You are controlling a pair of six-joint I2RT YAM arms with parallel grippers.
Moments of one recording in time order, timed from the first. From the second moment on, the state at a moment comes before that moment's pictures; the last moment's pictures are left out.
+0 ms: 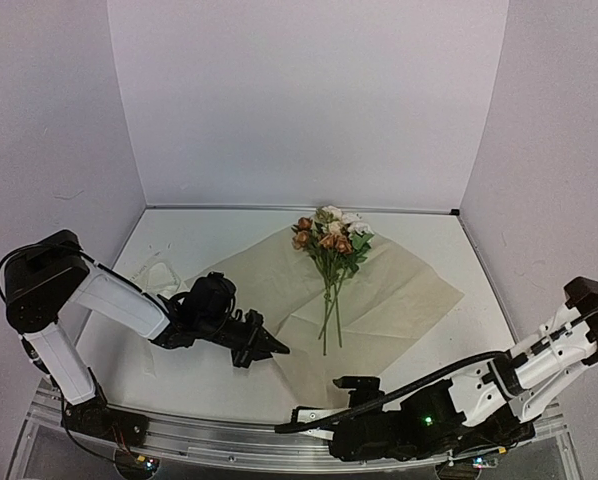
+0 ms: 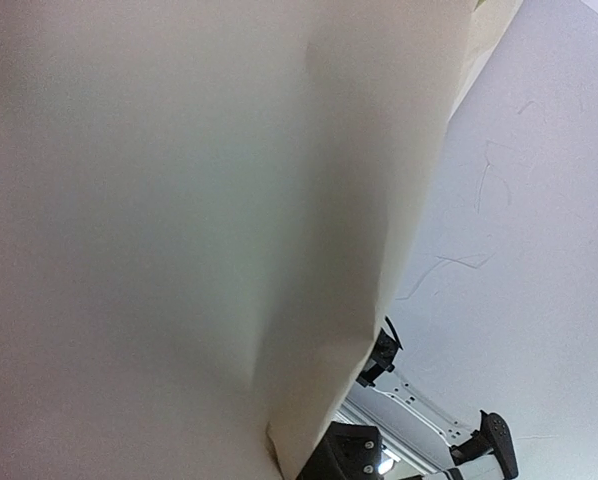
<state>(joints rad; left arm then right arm) -0.91 1.70 0.64 0.48 0.60 -1.73 1.71 1.56 0.78 -0.29 0.71 -0.09</state>
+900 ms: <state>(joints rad) -0.91 1.43 0.49 0.30 0.55 -1.64 1.69 1.64 0.95 -0.35 0.73 -0.23</state>
